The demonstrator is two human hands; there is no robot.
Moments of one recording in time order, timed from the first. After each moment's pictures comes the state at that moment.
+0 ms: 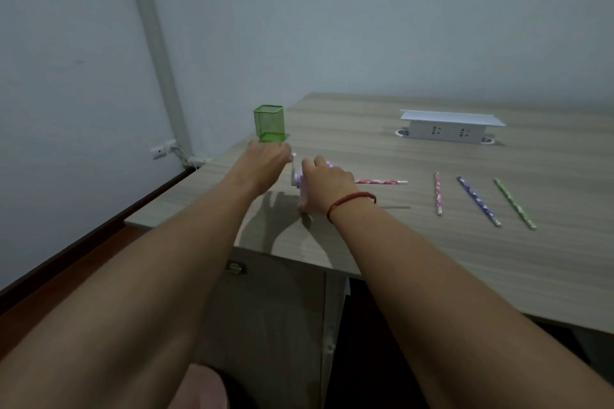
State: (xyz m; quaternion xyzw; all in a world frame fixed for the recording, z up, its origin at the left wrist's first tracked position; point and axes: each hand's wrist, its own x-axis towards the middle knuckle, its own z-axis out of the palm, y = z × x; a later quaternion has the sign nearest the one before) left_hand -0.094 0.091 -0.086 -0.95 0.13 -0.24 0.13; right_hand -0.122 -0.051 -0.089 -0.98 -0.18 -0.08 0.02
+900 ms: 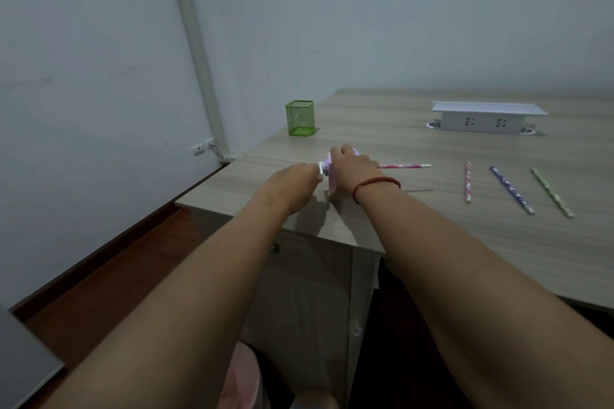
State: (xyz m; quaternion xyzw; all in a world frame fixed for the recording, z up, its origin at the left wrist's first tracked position) left_hand -0.164 0.072 -0.100 -0.99 0.08 -0.15 -0.01; right_hand -0.119 -0.049 -0.091 -0.98 -0.17 -0.05 0.05
